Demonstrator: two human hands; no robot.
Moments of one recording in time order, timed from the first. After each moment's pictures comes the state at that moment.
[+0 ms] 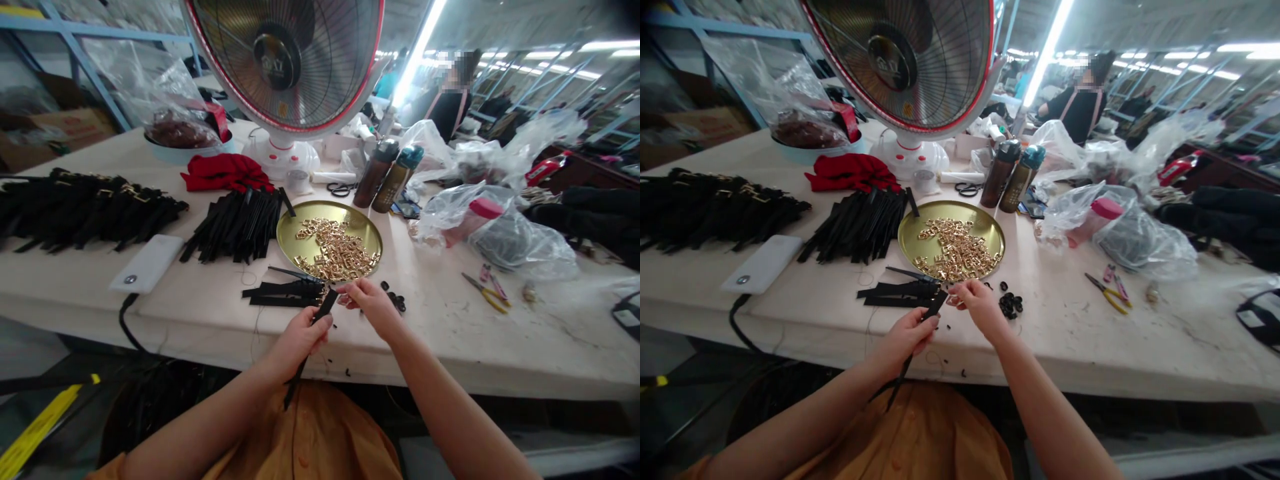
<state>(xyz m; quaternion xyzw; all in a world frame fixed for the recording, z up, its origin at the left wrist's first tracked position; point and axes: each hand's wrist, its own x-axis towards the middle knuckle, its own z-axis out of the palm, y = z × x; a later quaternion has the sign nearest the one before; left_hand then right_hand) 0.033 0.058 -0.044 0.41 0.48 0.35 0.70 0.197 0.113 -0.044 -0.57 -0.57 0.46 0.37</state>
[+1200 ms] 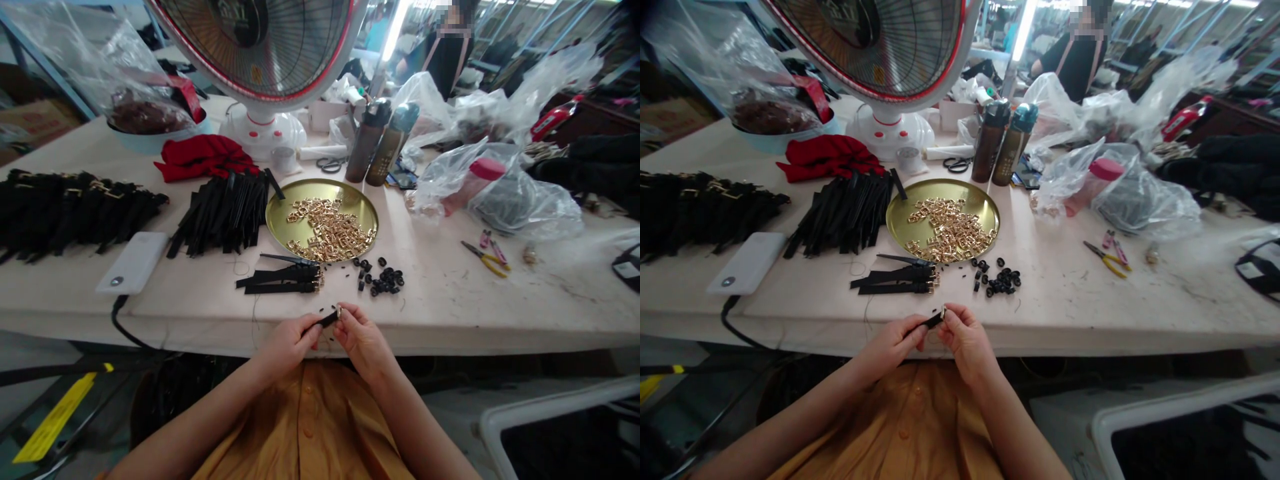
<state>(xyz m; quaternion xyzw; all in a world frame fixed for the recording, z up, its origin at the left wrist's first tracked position) 0.010 0.040 -0.040 0.69 0.46 0.19 0.53 0.165 0.022 -0.061 -0.48 -0.15 0.68 0.53</state>
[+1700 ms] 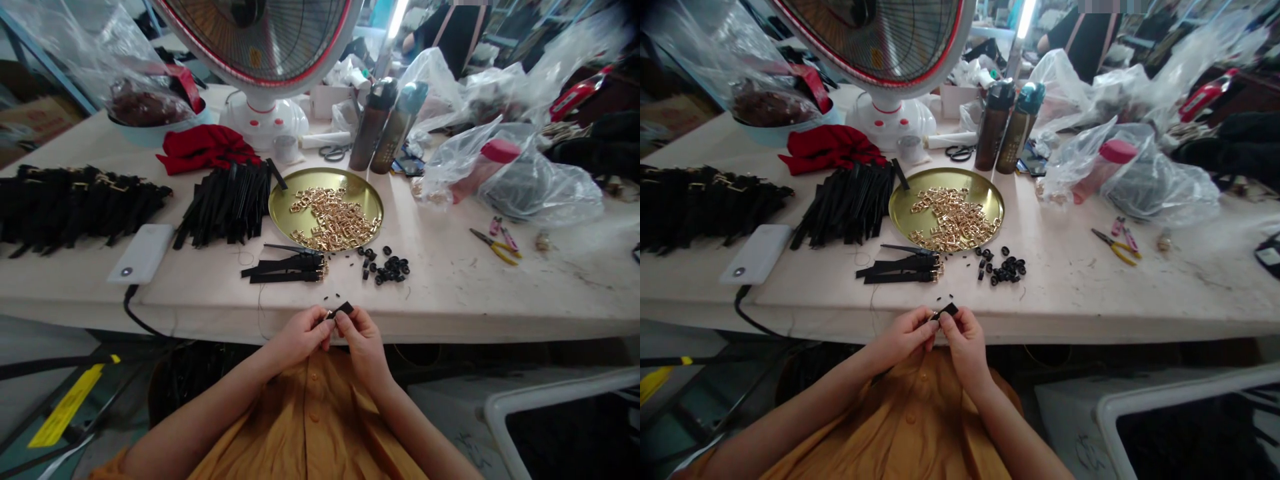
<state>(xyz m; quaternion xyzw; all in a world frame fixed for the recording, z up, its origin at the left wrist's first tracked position) 0.020 0.030 -0.044 0.59 0.44 0.18 0.65 0.151 -0.003 -0.065 -0.56 -0.35 0.53 0.53</state>
